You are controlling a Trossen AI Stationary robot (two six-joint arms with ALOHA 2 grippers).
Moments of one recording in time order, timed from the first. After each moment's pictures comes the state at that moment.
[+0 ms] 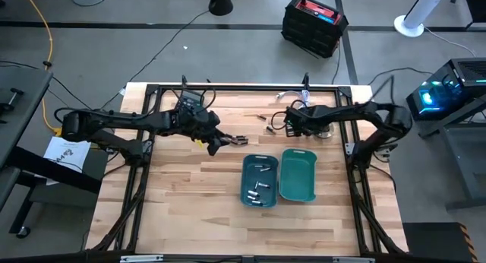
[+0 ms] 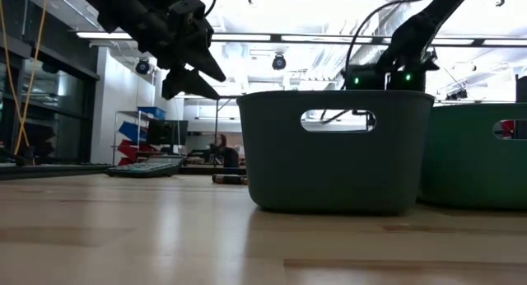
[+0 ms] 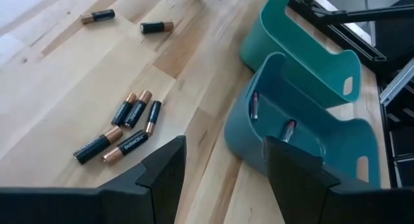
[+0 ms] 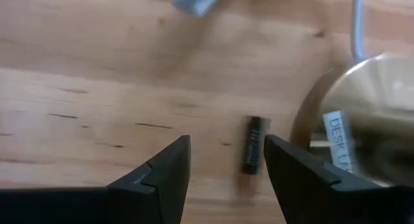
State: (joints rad) left arm 0.19 1.28 0.77 -0.15 0.12 -0.44; right arm -0.42 1.59 0.78 -0.68 0.28 1.01
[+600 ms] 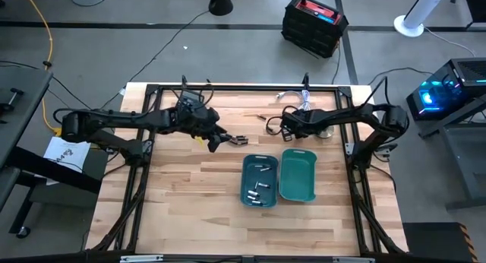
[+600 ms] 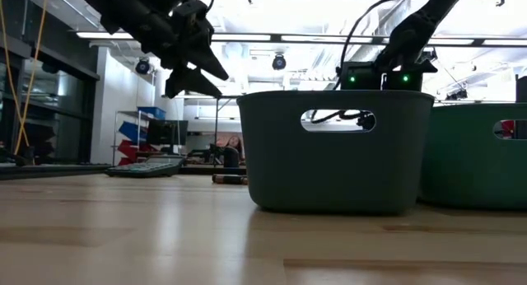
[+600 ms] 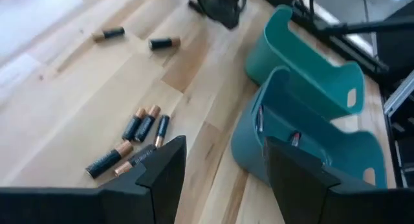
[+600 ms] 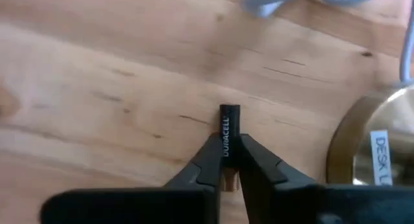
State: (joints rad) left arm 0.22 1.28 0.77 -0.12 0.12 -0.42; right arm -0.34 1.63 0.78 -0.62 0.30 0.91
